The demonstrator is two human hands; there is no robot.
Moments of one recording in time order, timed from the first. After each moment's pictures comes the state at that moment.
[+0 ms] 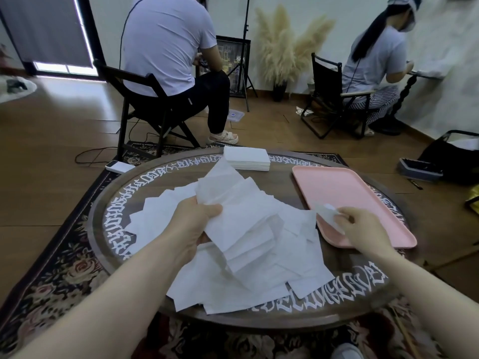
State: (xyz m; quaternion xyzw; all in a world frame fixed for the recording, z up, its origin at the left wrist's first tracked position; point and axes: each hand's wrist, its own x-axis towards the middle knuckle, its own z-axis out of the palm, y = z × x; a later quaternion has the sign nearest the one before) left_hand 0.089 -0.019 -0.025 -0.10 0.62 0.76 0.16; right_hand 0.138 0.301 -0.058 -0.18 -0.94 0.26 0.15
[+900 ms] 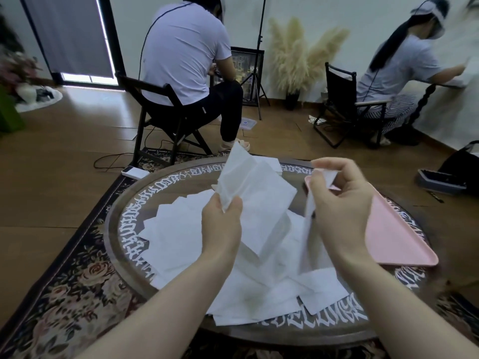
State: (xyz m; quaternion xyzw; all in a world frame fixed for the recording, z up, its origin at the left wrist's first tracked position) left_hand 0.110 0.017 -0.014 -0.06 0.63 0.77 -0.02; right_hand 0.138 0.159 0.025 -0.03 -0.72 0.56 0.41
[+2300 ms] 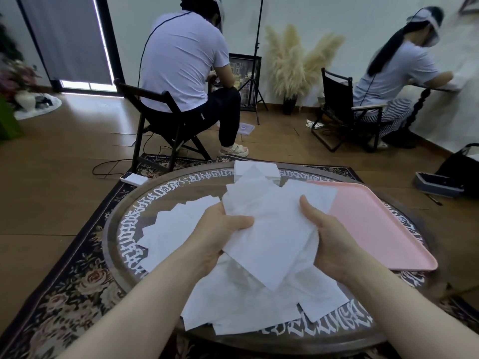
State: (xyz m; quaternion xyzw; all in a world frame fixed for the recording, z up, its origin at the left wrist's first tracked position) left_hand 0.095 -0.008 -0.007 0.01 0.60 0.78 0.19; right_hand 0.130 0.186 -0.006 -0.10 -0.53 0.83 -0.10
